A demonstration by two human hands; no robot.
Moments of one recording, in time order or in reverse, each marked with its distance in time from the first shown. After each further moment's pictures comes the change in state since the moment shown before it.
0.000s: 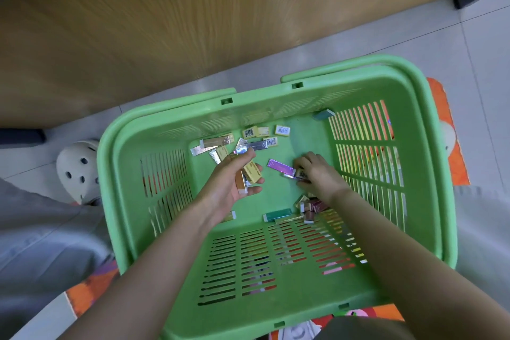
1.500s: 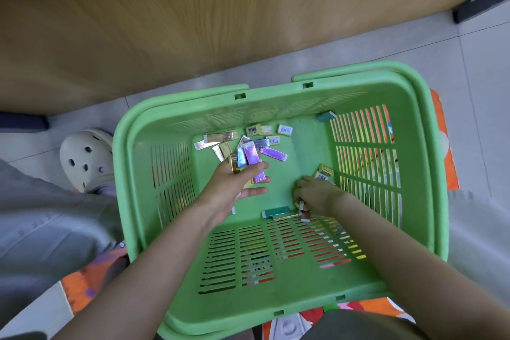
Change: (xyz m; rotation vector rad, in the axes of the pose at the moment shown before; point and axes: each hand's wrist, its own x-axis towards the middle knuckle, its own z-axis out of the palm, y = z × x) left_hand -0.022 0.002 0.002 0.124 0.056 0.080; right_hand -0.012 -0.010 0.001 -0.406 -0.412 -0.231
